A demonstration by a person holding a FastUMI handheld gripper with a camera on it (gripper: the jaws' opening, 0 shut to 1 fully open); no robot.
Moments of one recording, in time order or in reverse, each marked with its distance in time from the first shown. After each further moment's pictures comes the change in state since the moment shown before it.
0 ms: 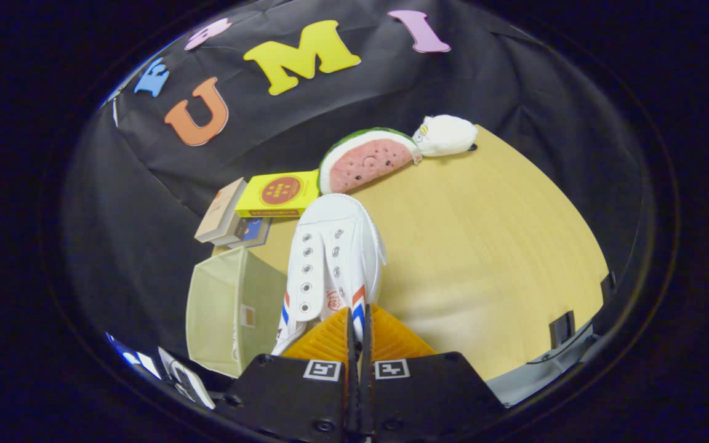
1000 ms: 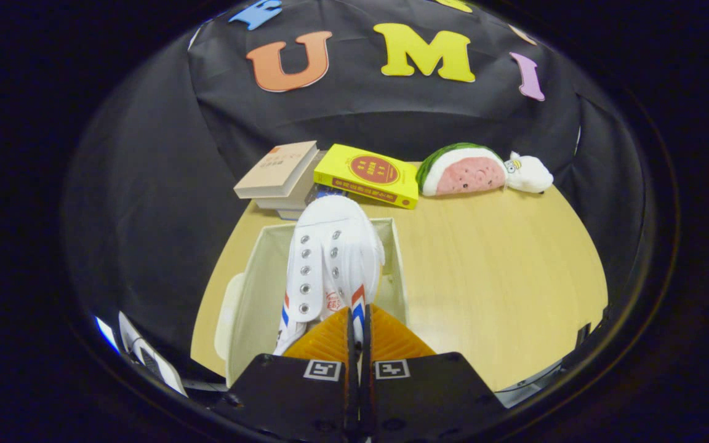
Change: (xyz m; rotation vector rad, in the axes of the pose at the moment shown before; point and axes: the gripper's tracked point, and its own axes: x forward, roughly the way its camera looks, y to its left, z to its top) arm 0.089 0.192 -0.070 -0.288 -0.016 -0.127
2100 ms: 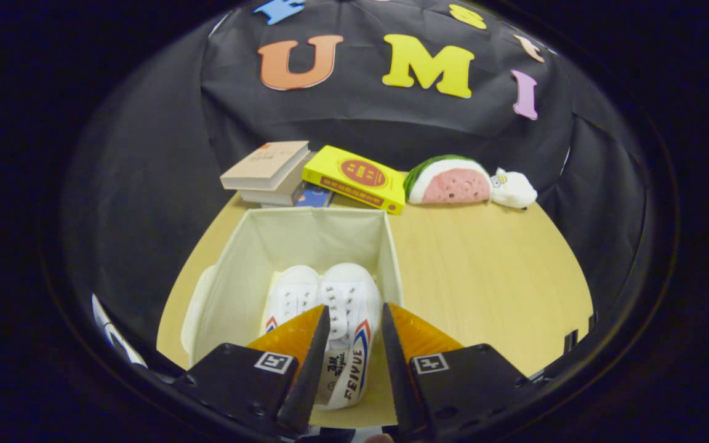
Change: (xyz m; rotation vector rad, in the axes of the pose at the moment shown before) arm -0.010 -0.007 -0.007 -0.043 -0.148 -0.071
